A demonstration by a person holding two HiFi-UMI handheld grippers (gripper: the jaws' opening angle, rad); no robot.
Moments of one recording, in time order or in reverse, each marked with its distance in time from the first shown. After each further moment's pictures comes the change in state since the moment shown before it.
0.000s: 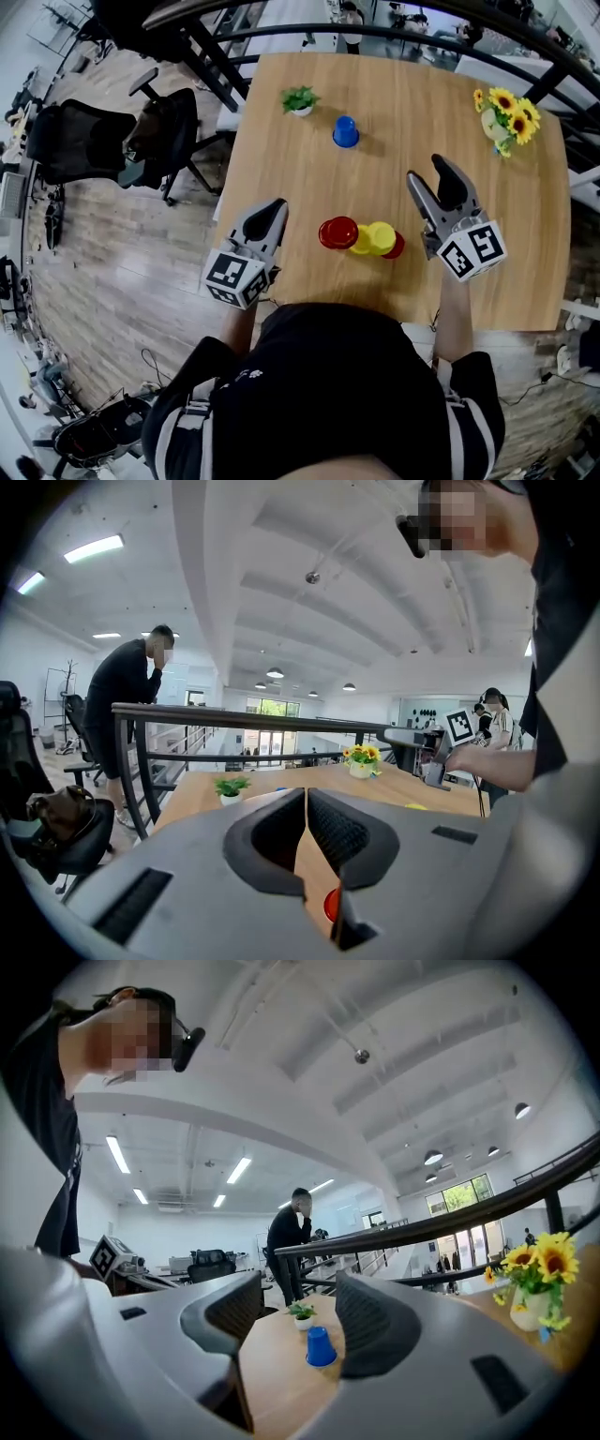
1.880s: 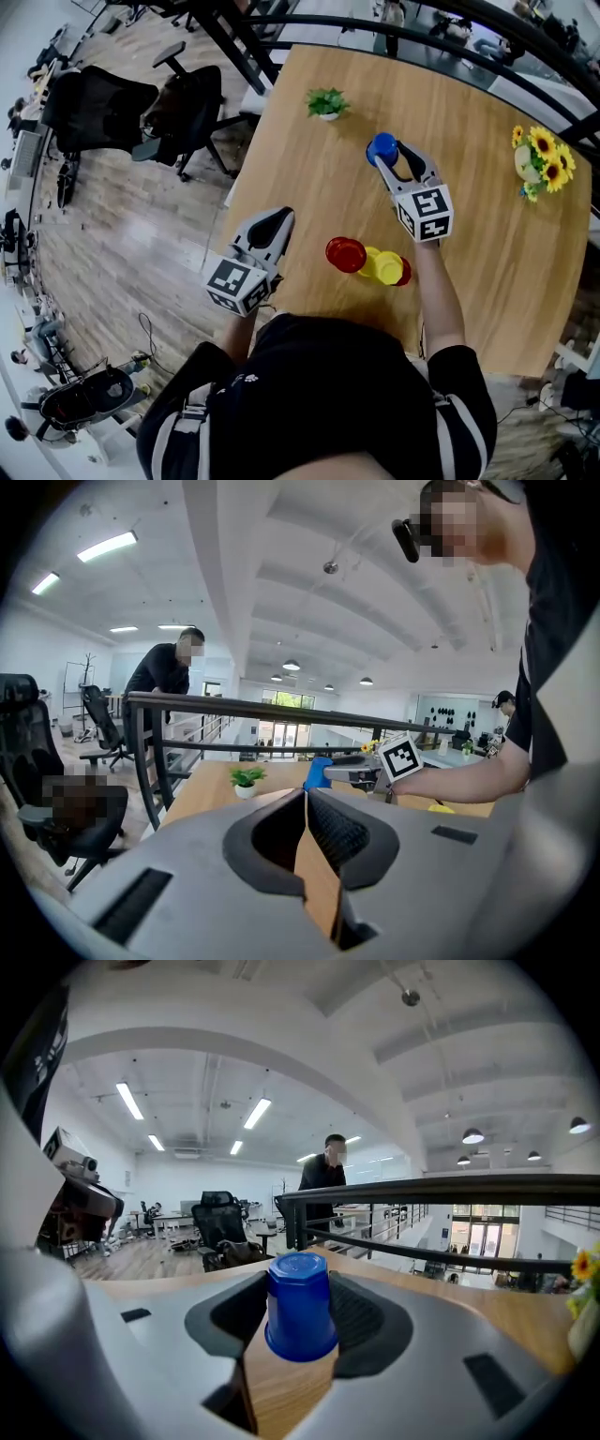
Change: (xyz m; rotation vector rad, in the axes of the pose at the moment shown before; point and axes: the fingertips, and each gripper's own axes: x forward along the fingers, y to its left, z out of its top) left arm 0.015 0.028 -0.010 -0.049 0.047 0.090; right arm 0.165 -0.020 -0.117 -0.175 0.300 0.081
